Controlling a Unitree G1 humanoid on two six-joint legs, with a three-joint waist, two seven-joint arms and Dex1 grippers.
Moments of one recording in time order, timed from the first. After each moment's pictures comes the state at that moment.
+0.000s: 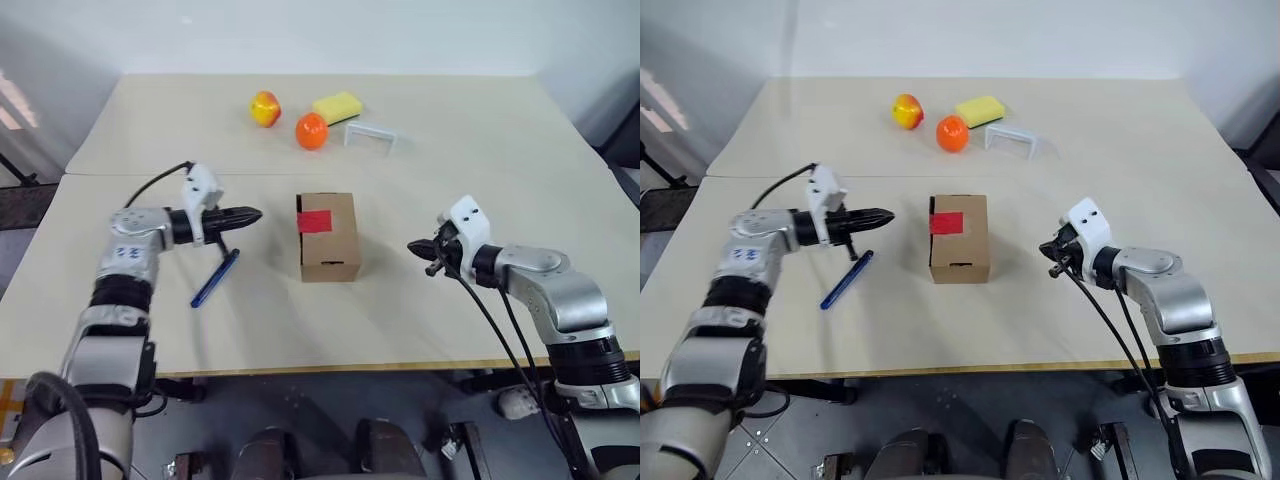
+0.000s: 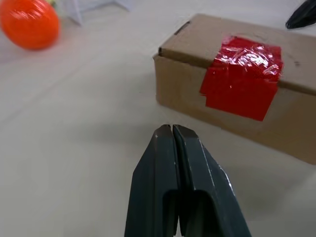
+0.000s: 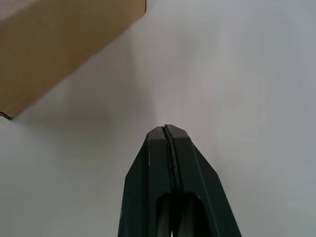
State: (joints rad) left arm -0.99 0.50 -0.01 0.95 -0.14 -0.01 -1.08; right arm -0.55 -0.62 0.06 -0.03 0.31 0.75 0.71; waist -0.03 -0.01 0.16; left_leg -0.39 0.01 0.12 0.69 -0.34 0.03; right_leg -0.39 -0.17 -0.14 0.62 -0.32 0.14
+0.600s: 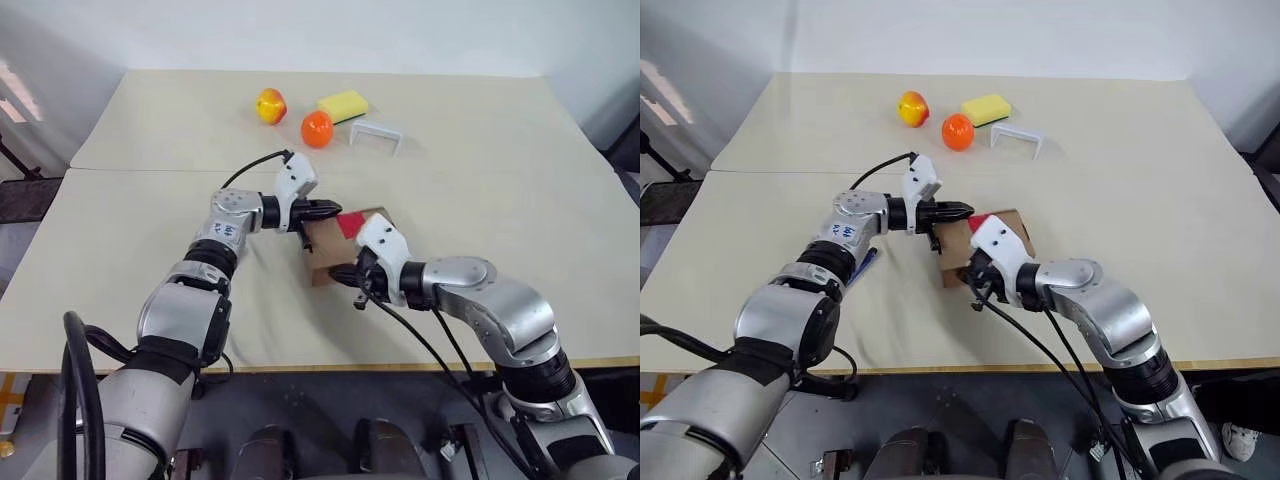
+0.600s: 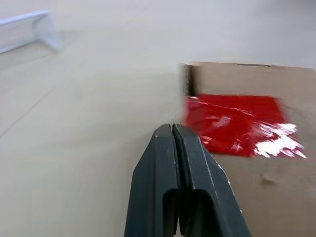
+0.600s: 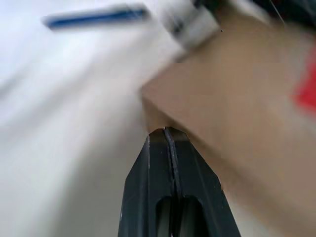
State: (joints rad) left arm -1.23 0.24 -0.05 1.27 -0.01 -0.18 -1.00; right arm -0.63 -0.48 0.24 -0.47 0.39 1.08 0.64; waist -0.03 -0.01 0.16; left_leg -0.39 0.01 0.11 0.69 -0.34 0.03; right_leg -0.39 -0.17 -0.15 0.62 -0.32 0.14
